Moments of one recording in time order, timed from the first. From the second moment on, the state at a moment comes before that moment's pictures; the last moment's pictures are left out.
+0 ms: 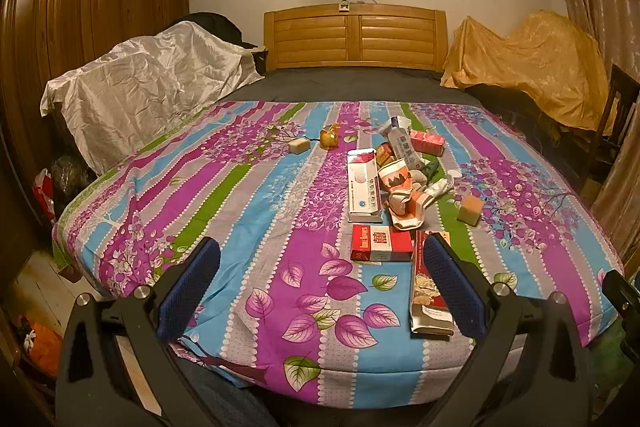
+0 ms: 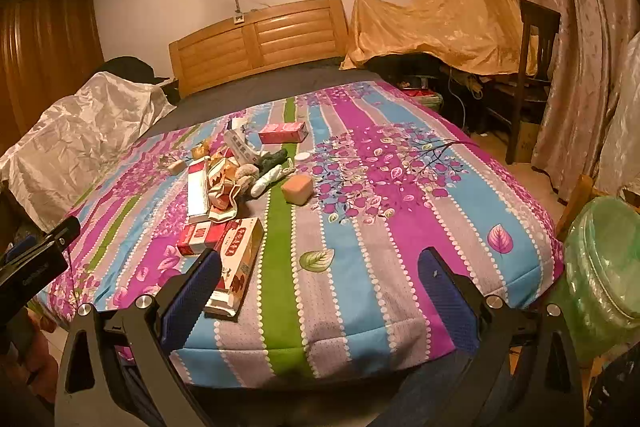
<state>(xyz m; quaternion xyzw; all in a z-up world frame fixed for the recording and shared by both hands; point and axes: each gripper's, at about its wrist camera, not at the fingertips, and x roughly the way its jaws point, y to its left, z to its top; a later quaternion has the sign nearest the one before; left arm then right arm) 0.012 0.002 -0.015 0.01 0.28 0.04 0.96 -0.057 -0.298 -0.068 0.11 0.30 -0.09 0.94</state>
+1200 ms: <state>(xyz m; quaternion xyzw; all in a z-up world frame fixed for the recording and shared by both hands) 0.017 0.002 -0.018 0.02 0.30 0.06 0.95 -0.028 -0.298 -0.085 0.07 0.36 -0.10 0.92</state>
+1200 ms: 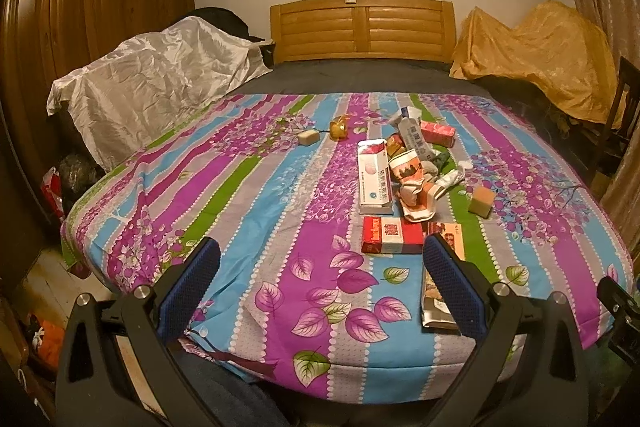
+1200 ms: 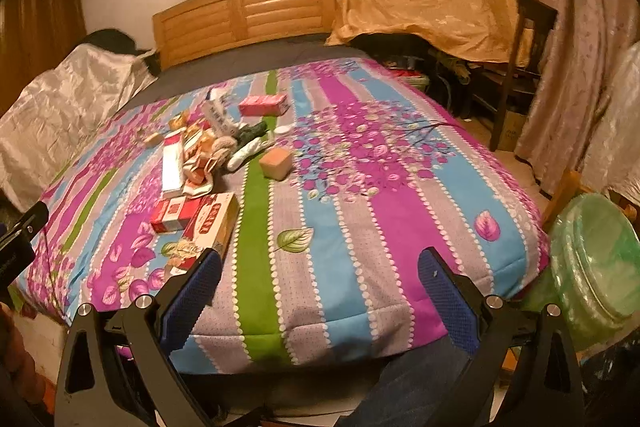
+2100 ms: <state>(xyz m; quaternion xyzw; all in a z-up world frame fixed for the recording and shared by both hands) 0.061 0.063 -0.073 0.02 0.40 0.14 0.91 0.103 -0.184 -0.136 0.02 0.43 0.00 0.90</state>
